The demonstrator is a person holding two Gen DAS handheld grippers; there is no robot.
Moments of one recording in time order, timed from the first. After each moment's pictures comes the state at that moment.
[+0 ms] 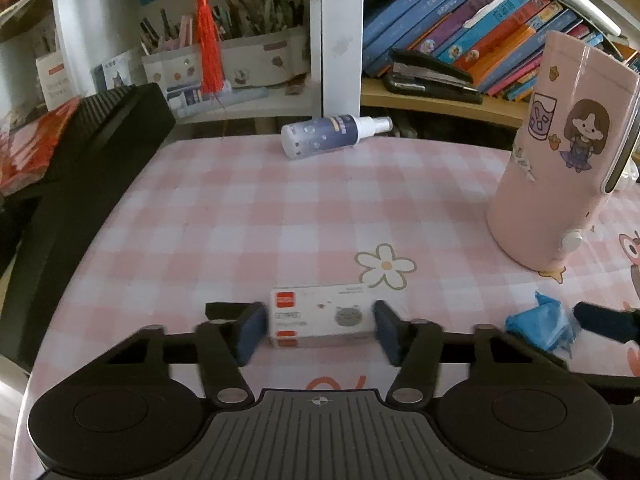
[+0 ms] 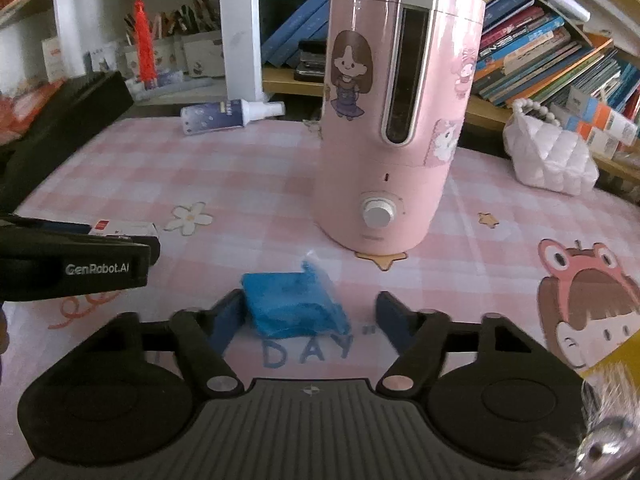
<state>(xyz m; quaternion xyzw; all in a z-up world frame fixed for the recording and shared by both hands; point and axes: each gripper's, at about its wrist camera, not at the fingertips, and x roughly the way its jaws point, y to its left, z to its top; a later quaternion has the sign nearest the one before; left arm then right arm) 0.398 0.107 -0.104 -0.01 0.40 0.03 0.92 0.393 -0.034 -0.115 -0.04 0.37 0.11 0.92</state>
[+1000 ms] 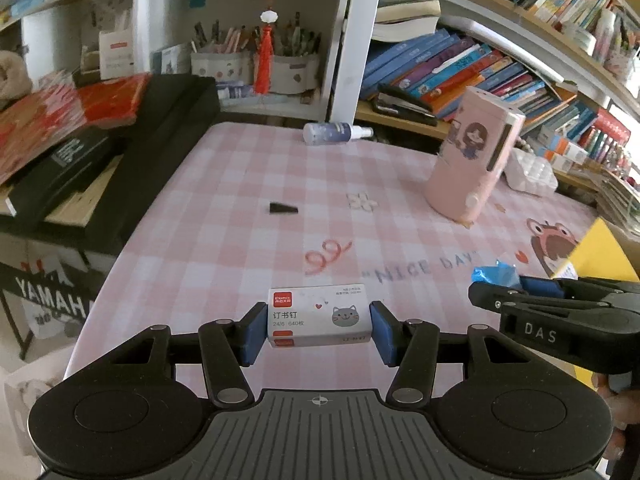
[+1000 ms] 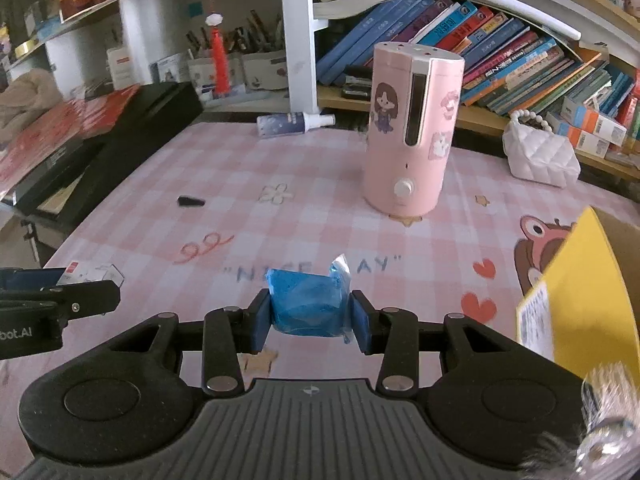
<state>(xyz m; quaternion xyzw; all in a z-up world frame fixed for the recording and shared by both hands) 0.229 0.140 -0.045 -0.08 0.38 -0.01 0.92 0.280 -0.038 -0.060 -0.04 0.37 0.16 0.92</state>
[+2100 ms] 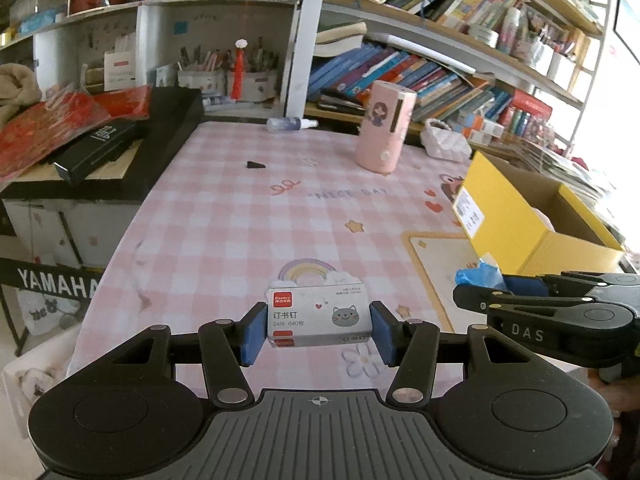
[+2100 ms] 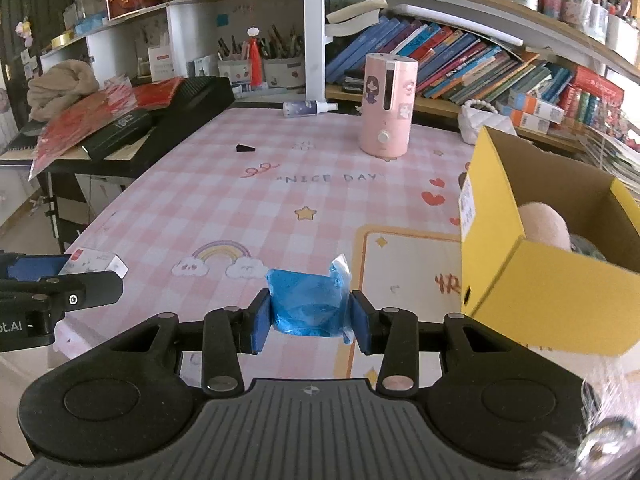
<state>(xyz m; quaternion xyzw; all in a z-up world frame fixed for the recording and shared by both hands) 0.041 0.127 -0.019 -0.06 0.35 -0.07 0.93 0.073 -0.059 -0.033 -0.04 0.35 0.14 0.93</state>
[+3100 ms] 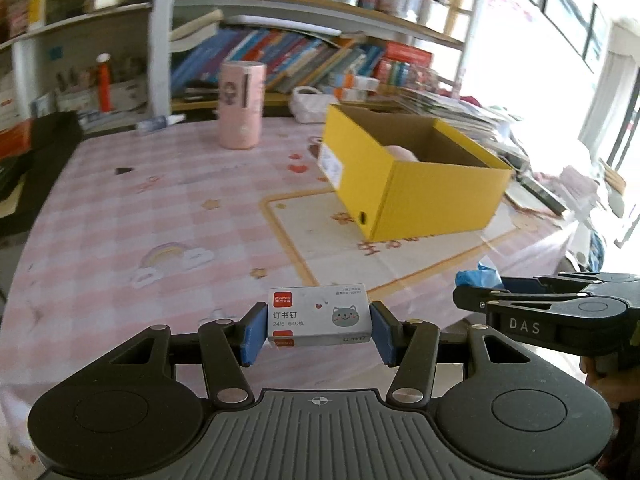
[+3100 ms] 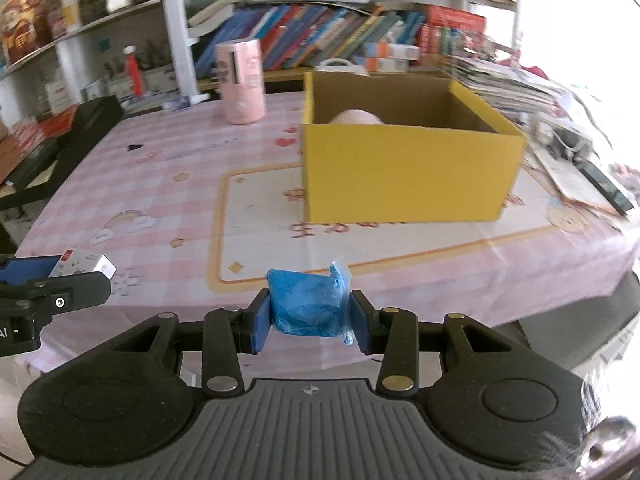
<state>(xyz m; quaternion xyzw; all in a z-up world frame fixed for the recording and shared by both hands) 0.008 0.040 -0.020 0.01 0.35 -0.22 0.91 -0.025 -0.152 -0.036 0.03 0.37 -0.03 0.93</state>
